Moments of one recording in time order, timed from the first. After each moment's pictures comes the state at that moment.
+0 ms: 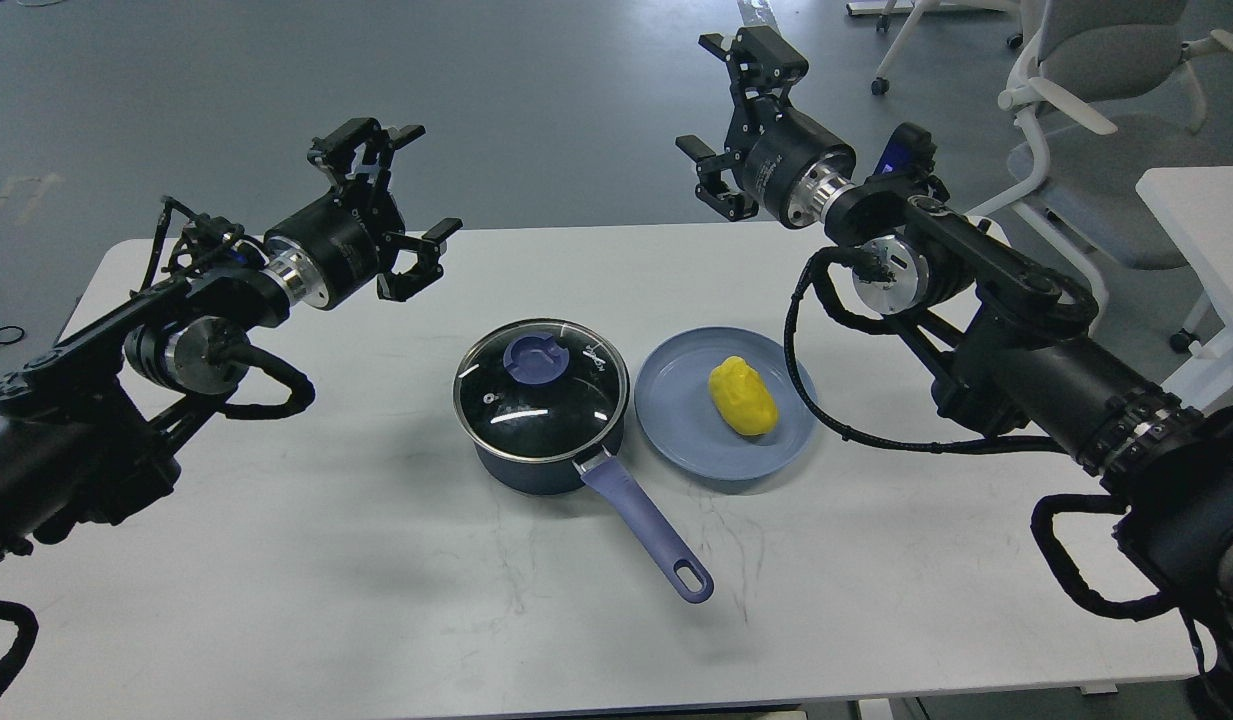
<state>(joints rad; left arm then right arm) -0.83 0.40 -0.56 -0.93 0.06 -0.29 -0.13 0.99 -0.13 0.69 0.77 -0.36 0.12 0.09</state>
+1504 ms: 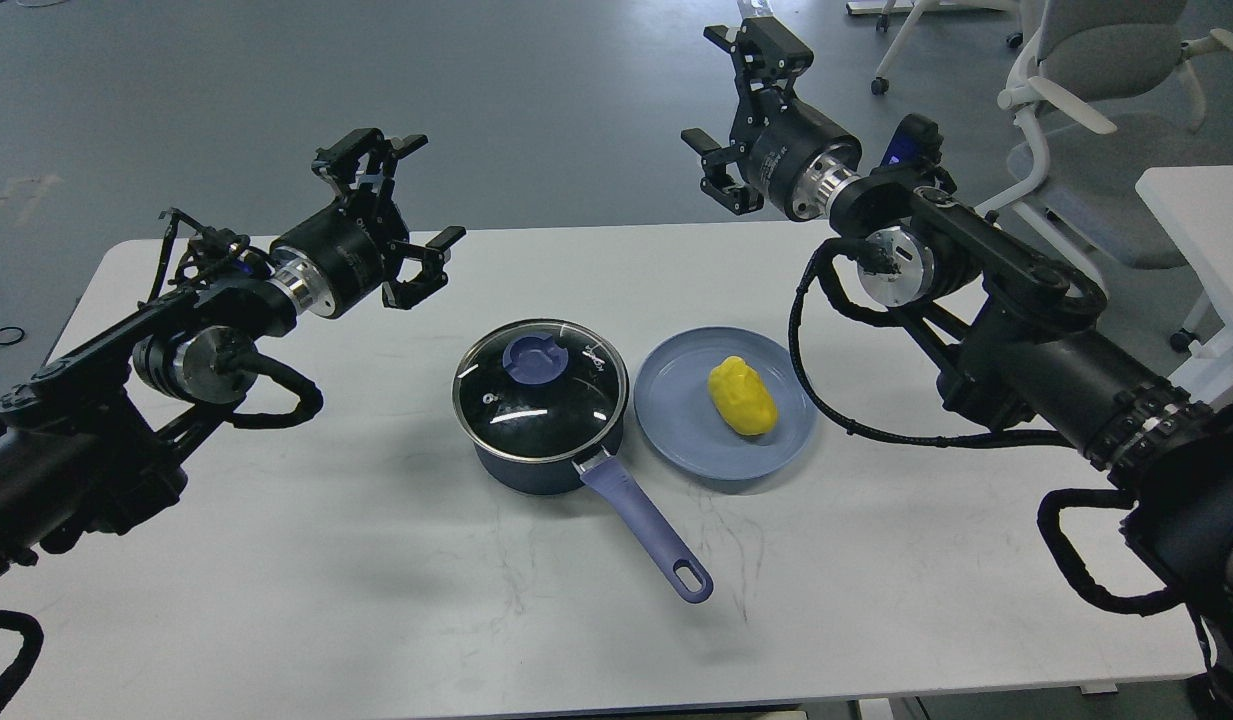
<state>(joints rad) -0.82 0.40 -0.58 -0.92 0.06 -0.26 -0.13 0.99 -0.15 0.70 0.80 -0.35 0.10 0.07</state>
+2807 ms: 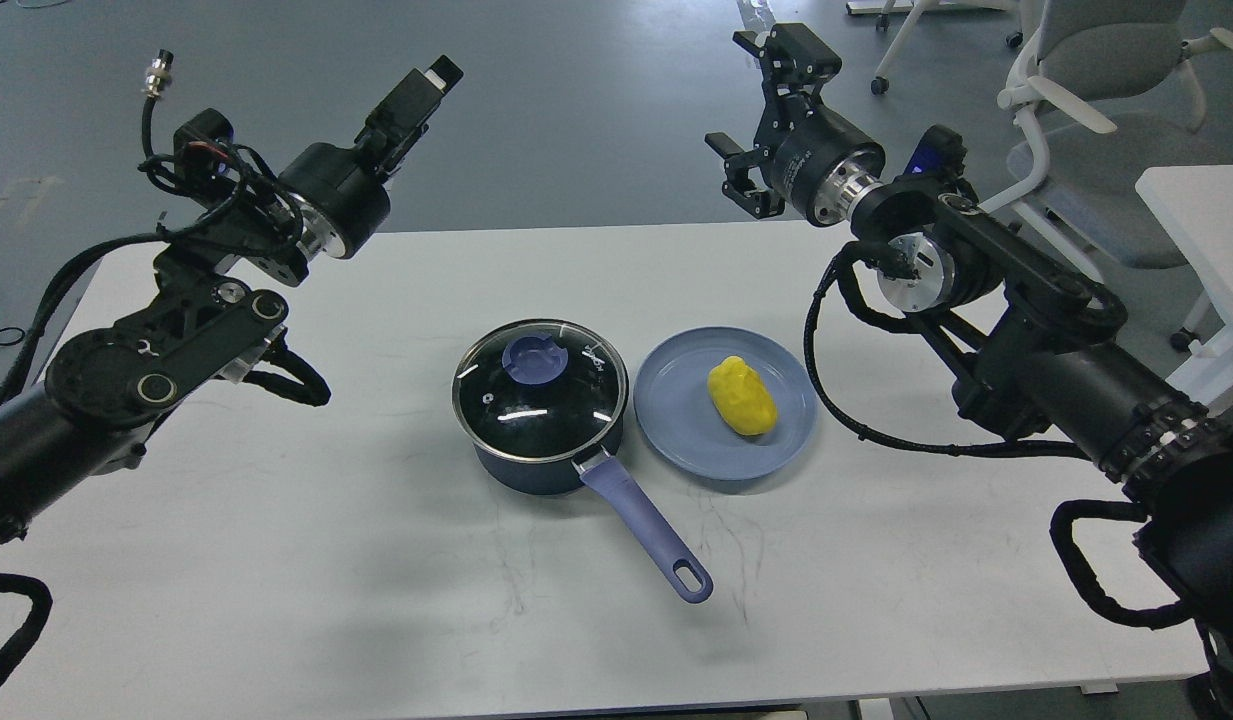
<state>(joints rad) -0.93 0.38 -0.52 -0.96 1.24 0.18 -0.40 0.92 -0.18 0.77 0.83 -0.35 0.09 0.06</state>
